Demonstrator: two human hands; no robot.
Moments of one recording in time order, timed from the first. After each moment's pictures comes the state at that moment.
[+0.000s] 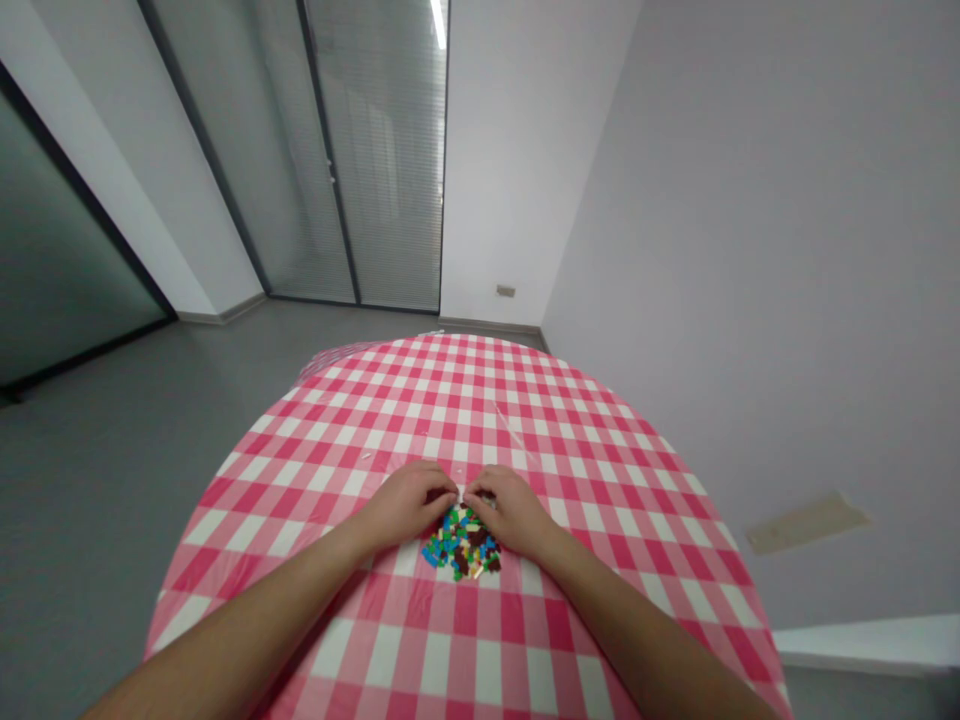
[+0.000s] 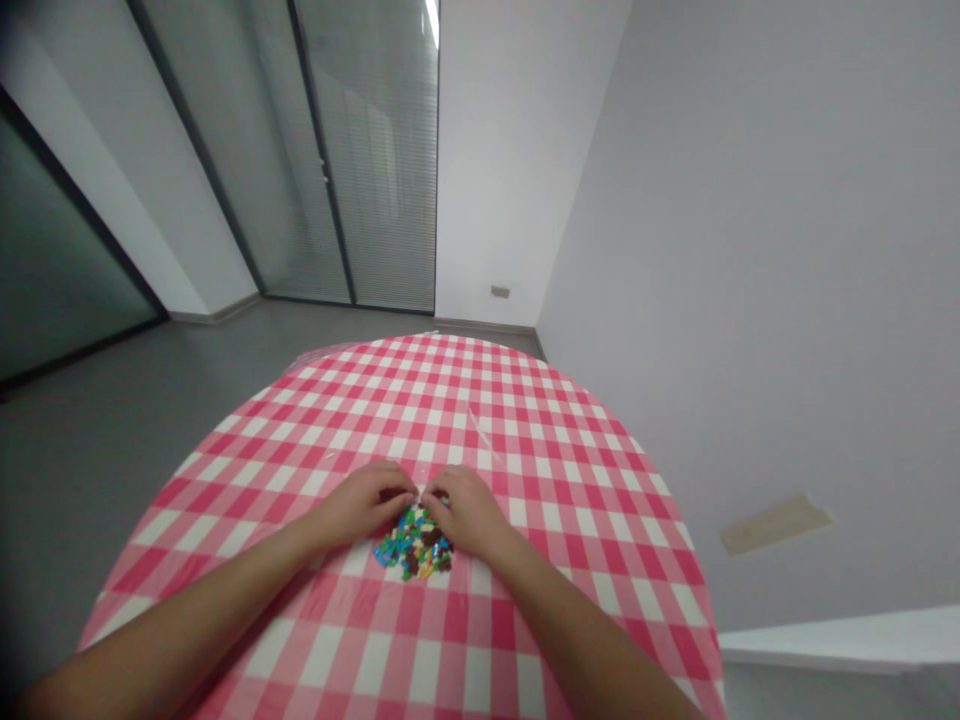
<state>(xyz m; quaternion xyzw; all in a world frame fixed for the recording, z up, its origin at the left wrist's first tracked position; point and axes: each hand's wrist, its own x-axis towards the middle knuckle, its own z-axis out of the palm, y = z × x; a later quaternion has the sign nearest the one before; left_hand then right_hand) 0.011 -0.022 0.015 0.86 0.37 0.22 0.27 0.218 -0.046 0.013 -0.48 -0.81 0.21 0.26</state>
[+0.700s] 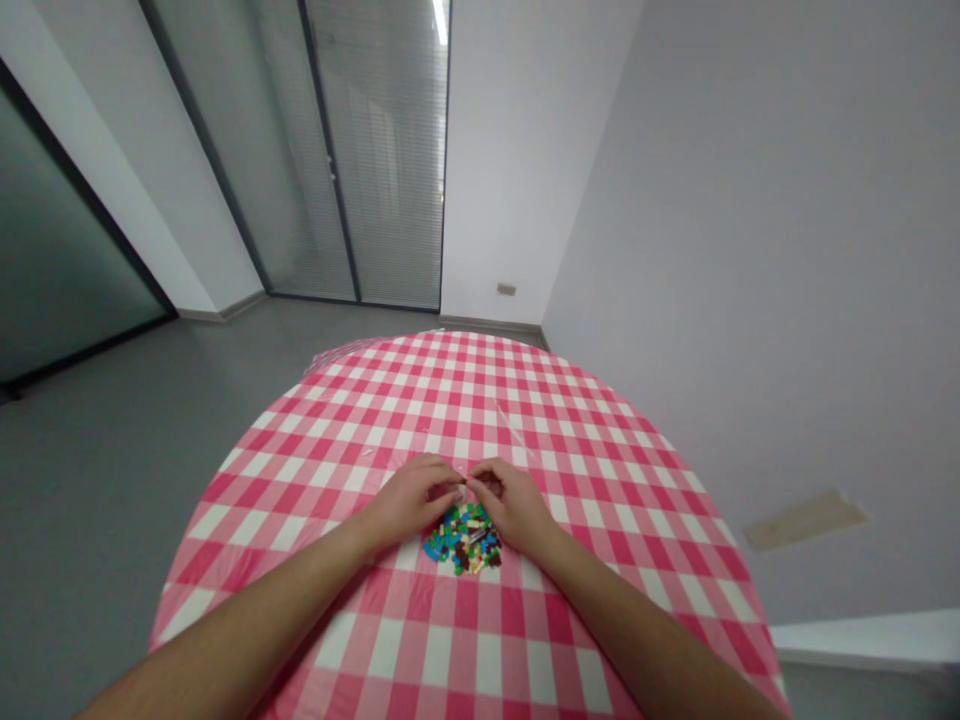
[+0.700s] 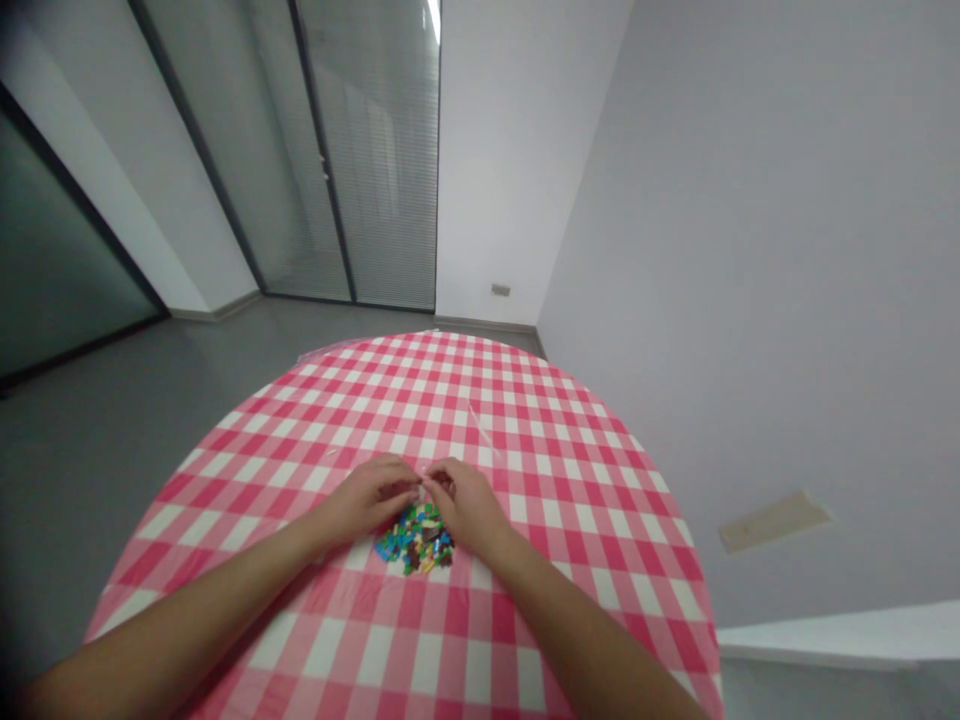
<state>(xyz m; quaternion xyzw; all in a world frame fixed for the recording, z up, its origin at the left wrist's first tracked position) 0.011 -0.026 0.012 0.85 0.34 0.30 0.26 0.215 -0.052 0.010 -0.47 -0.75 0.25 0.38</state>
